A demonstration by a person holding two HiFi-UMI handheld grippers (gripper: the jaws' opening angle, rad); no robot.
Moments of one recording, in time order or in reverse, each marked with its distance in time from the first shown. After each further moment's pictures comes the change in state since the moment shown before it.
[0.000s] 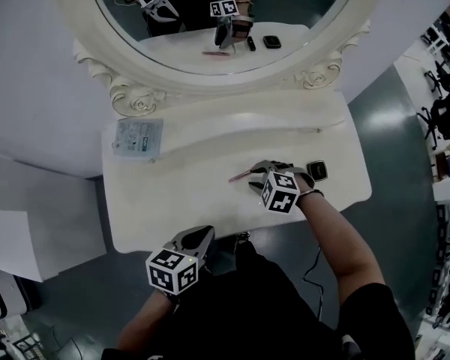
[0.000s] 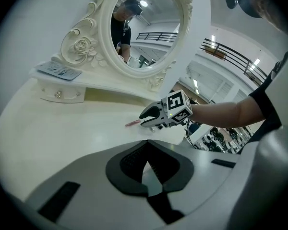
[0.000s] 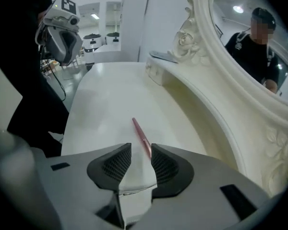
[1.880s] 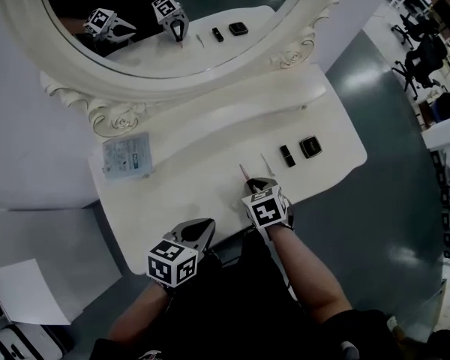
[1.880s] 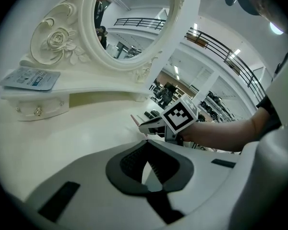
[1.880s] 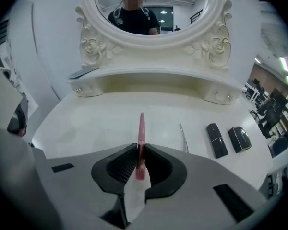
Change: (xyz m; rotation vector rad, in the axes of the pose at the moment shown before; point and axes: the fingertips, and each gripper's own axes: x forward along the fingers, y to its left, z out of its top) left arm -0.001 0.025 0.018 0.172 0.162 -0.203; right arm -0.004 0.024 -0.003 1.089 -0.047 -0.391
